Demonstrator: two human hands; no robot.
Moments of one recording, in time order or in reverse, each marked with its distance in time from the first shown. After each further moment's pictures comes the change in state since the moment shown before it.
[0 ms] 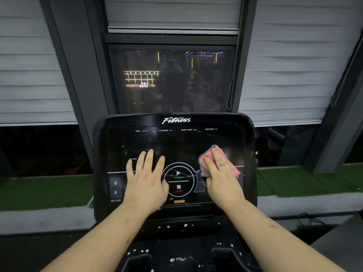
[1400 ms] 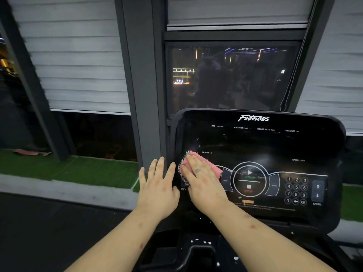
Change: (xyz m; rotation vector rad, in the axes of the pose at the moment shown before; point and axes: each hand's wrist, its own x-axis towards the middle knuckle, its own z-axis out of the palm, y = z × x) left_hand -0.065 -0.158 0.001 -0.005 -0.067 -0.184; right_hand 0.005 -0.227 0.101 -0.047 -0.115 -0.452
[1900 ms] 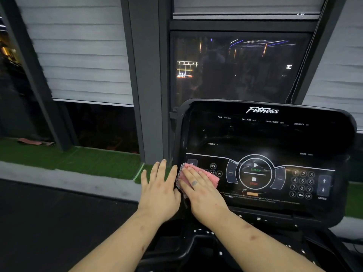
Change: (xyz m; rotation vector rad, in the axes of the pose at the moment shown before) left_hand -0.025 -0.011 0.018 -0.033 -0.063 -0.017; right_hand -0.038 -0.014 0.036 -0.018 -0.053 -0.159
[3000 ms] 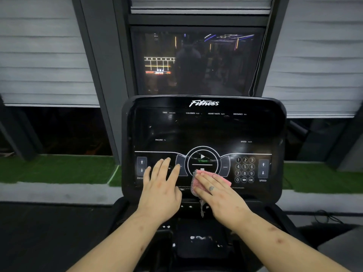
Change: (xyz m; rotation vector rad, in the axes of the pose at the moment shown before) left_hand 0.001 0.135 0.027 -0.047 0.146 0.241; right_hand -0.138 0.139 -0.059 -0.269 -0.168 -0.037
